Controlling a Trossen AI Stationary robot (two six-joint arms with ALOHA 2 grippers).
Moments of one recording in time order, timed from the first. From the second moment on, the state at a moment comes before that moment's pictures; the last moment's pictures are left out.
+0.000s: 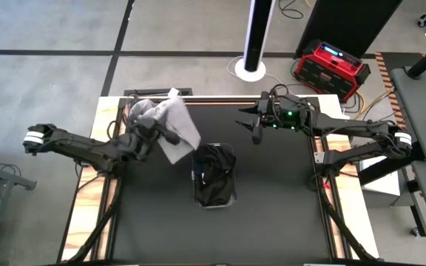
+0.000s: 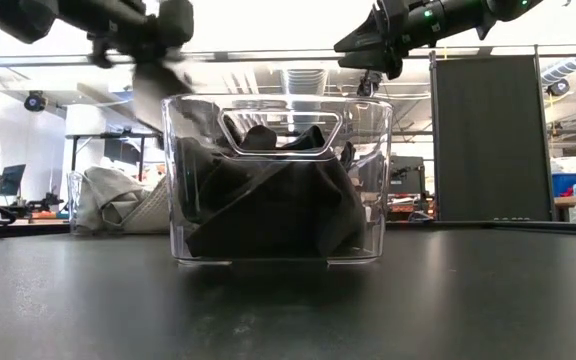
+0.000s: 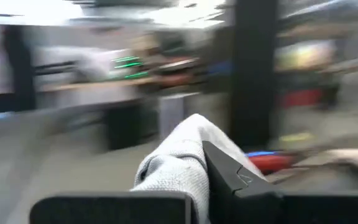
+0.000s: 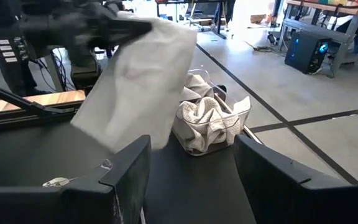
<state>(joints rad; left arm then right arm) -0.10 1.03 0.49 0.76 -1.20 0.17 -0.34 1.19 0.86 0.14 -0.10 -0.01</state>
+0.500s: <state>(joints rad) 0.02 1.05 0.63 0.62 -1.40 0.41 -0.34 1.19 0.86 0.14 -0.10 -0.02</state>
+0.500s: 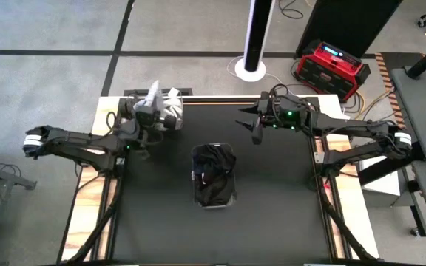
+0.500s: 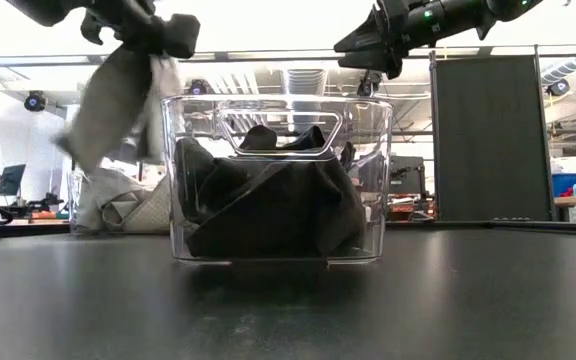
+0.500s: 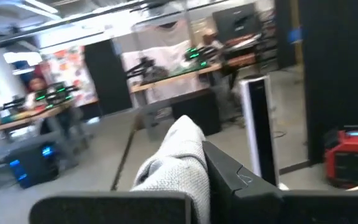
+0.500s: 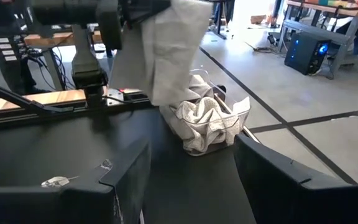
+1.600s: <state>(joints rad) 0.56 1.14 0.61 0.65 -0.85 0.18 -0.34 1.19 0.86 0.11 -0.10 -0.03</state>
